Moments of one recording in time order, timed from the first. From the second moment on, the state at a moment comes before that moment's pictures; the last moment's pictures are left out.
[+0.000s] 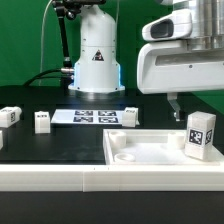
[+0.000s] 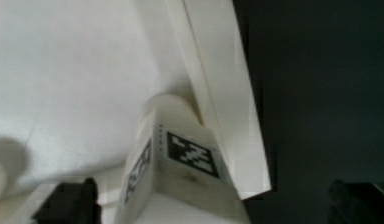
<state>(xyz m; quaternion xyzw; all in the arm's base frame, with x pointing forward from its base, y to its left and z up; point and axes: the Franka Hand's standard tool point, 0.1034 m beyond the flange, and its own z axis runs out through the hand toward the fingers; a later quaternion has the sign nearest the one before) 0.615 0.132 0.090 -1.00 0.08 -0.02 0.06</state>
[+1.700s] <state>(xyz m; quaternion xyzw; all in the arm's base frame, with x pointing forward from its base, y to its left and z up) 0.618 0.118 0.088 -0.99 -0.15 -0.03 0.03</state>
